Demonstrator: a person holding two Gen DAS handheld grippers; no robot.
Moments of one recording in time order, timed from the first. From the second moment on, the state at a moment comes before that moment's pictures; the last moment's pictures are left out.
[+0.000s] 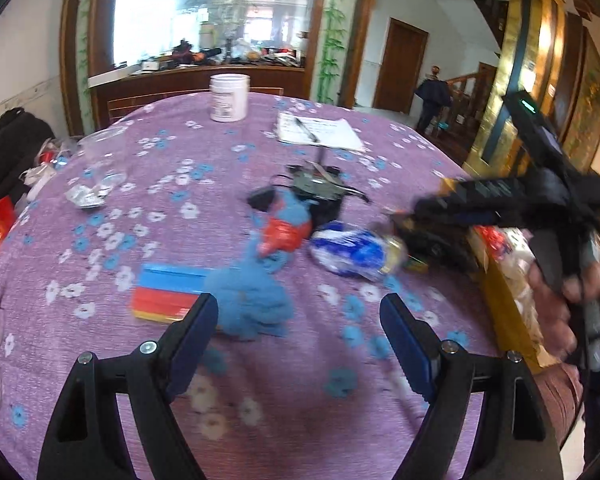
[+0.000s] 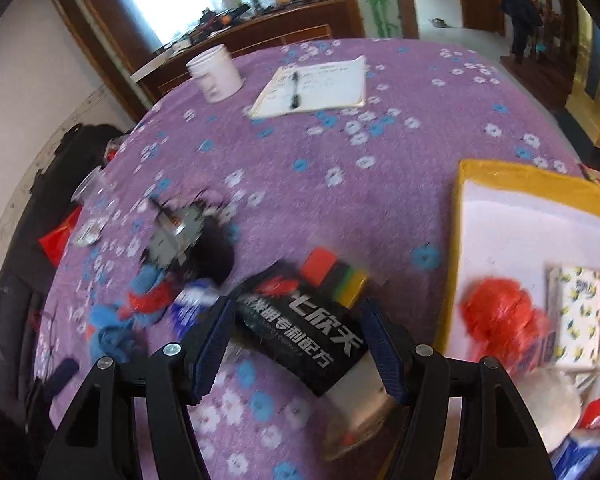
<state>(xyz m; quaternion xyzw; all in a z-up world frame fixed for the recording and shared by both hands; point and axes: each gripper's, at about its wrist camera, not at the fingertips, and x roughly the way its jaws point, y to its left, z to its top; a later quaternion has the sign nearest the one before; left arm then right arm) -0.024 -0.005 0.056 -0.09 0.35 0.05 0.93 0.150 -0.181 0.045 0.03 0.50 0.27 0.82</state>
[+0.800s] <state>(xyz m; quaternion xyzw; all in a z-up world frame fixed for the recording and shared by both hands) -0.033 0.067 0.052 -0.14 0.36 0.07 0.92 0.067 -0.162 0.016 0.02 0.49 0.30 0.81</state>
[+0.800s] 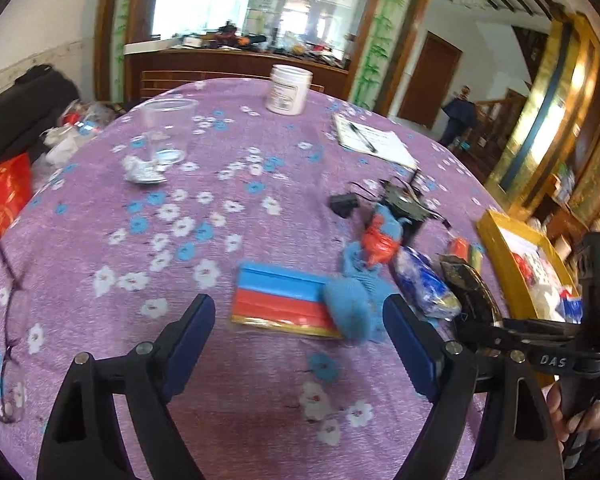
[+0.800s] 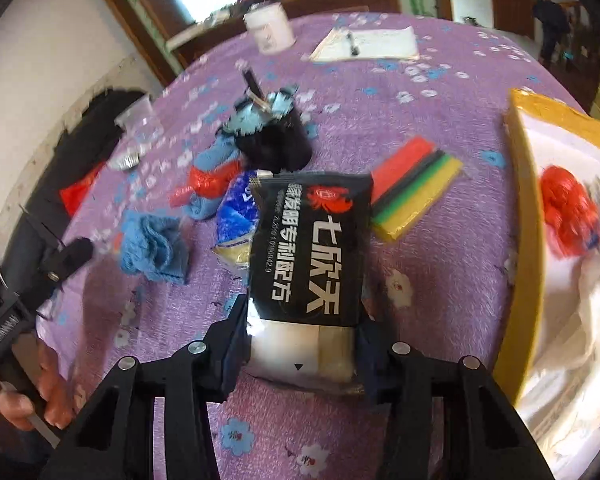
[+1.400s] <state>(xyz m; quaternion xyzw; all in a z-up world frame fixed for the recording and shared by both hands) 0.018 0.019 0.022 -0.06 0.42 0.08 0.90 0.028 -0.204 0.030 0.05 0.45 0.31 0.83</state>
